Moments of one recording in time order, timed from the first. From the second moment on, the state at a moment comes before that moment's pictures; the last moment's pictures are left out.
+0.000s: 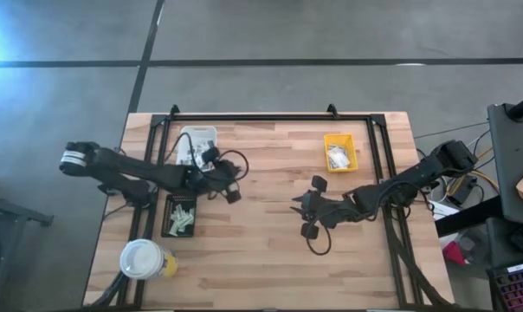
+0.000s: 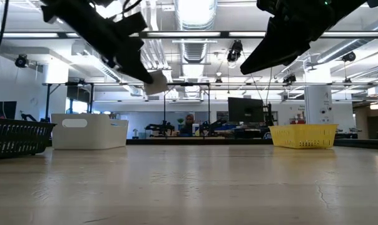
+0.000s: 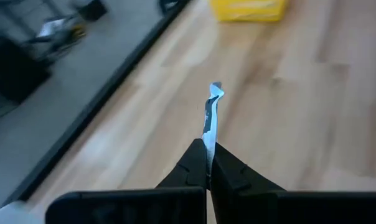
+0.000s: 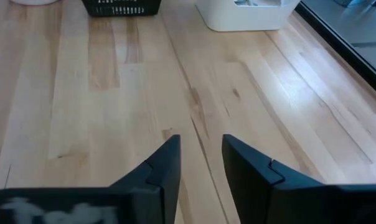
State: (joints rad) left arm -0.09 1.30 0.76 -0.11 -0.63 -0.15; right arm 0.38 1.41 0.78 -0.08 0.58 0.34
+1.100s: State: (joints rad) left arm -0.03 1.19 0.63 -0.69 -0.94 -0.90; right arm 0.38 1.41 0.78 -0.08 0.57 0.34
